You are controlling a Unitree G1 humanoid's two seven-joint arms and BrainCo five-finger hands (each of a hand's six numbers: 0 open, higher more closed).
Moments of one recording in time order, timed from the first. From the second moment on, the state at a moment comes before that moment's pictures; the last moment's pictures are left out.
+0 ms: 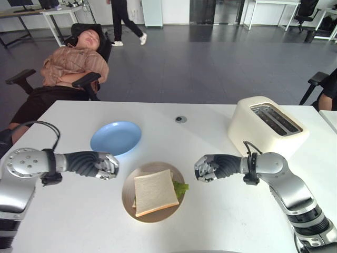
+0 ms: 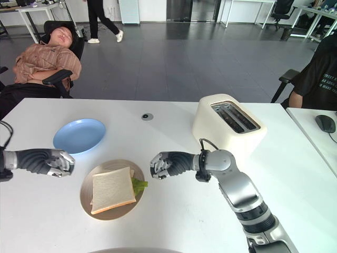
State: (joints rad) left arm 0.04 1.16 0.17 -0.10 -0.06 0.08 -1.06; right arm -0.23 -0.61 0.32 -0.38 0.10 0.47 1.00
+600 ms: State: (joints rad) left arm 0.33 1.17 0.02 -0.31 -0.04 0.01 -1.23; right arm -0.13 -0.77 0.52 -0.35 0.06 0.39 1.18
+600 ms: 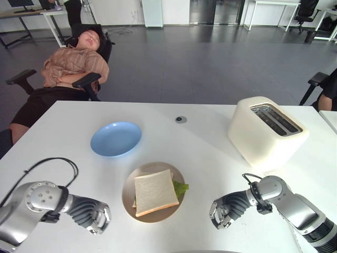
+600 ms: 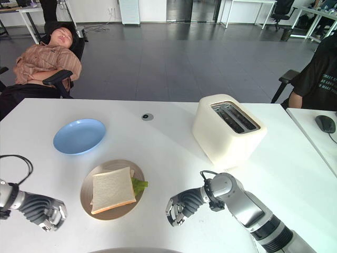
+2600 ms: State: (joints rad) left arm 0.08 1.03 -0.21 -0.11 0.12 -0.01 -1.20; right arm -0.16 -0.62 0.56 -0.22 0.02 0.34 1.05
